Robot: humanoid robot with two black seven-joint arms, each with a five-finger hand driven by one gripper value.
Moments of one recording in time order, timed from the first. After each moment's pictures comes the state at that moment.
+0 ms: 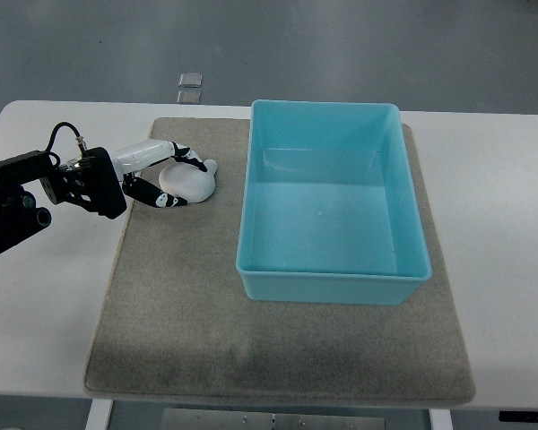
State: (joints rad) left arm -0.92 0.56 -0.16 -0.81 1.27 0.07 -0.61; right arm 0.00 0.00 0.06 0.10 -0.11 0.20 0.03
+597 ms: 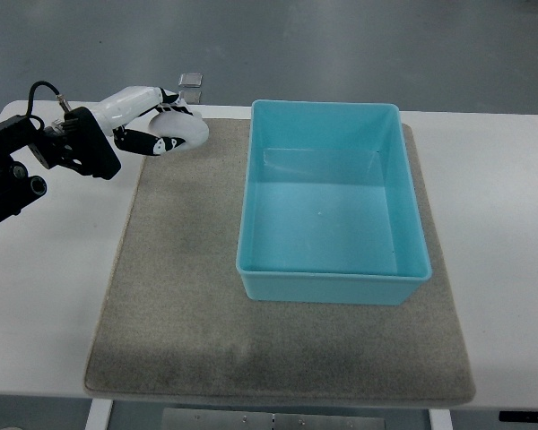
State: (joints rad) left arm -0.98 0.58 -0.28 -0.82 1.24 0.18 -0.61; right arm 0.00 0.00 0.06 0.10 -0.11 0.20 0.03
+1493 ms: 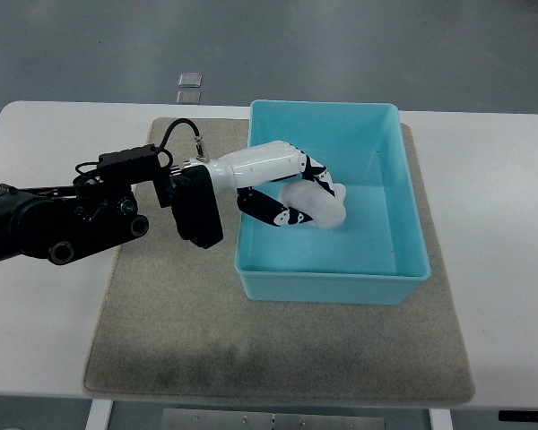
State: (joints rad) left arm -1.04 0.40 -0.10 -1.13 1.33 0.18 -0.61; right arm 0.00 0.00 0.06 0.10 -0.11 0.20 0.03
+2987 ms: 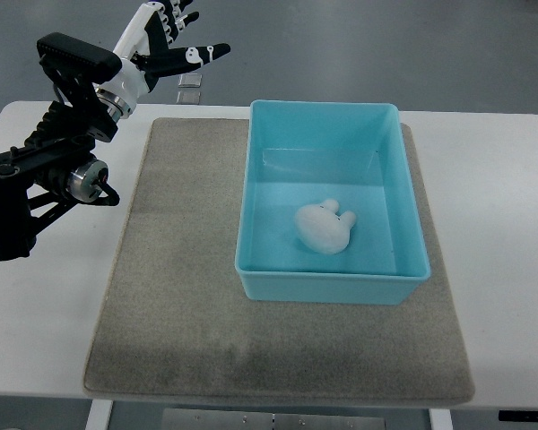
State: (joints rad) left arm -0.97 0.45 -0.38 -0.97 0.15 0.18 -0.61; right arm 0.00 0.00 0.06 0.10 -0.11 0.20 0.03
